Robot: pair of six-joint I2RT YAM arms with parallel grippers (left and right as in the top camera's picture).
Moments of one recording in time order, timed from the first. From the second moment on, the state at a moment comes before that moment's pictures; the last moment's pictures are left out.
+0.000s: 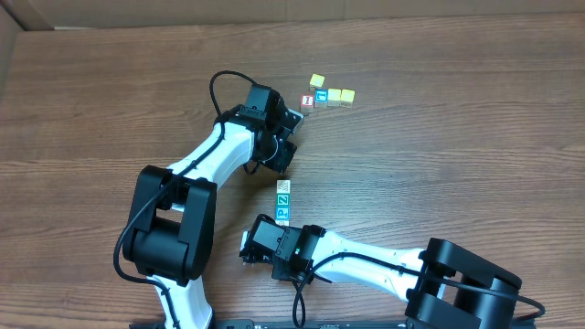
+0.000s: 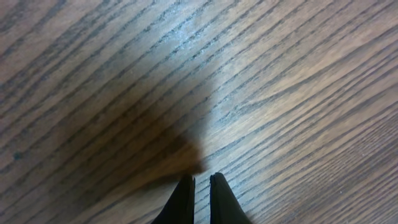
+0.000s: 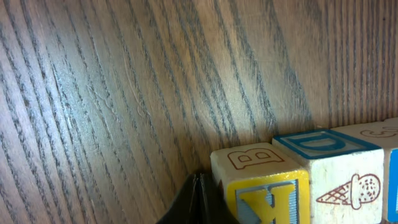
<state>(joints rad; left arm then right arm) -0.31 1.97 1.27 -0.59 0.21 0.18 1.16 1.86 1.07 -0.50 0.05 -0.27</state>
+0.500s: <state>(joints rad) -0.31 1.97 1.27 -0.59 0.21 0.19 1.16 1.86 1.06 -0.48 0.05 -0.27</state>
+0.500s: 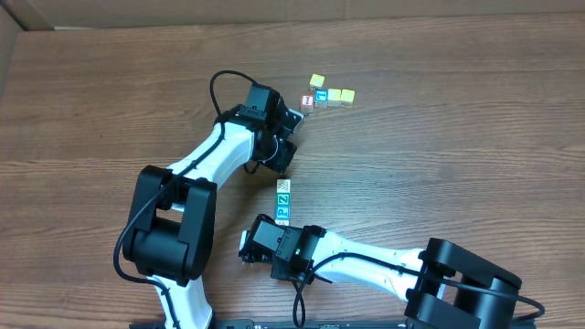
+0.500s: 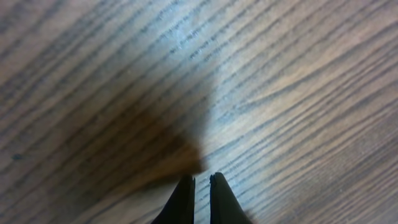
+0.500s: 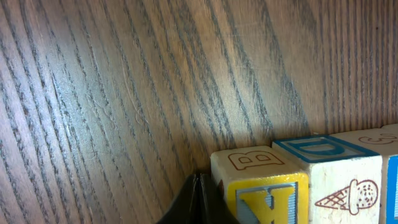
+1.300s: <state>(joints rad) -0.29 1.97 1.27 -0.68 0.26 0.27 1.13 1.86 1.06 -0.47 0.03 -0.27</state>
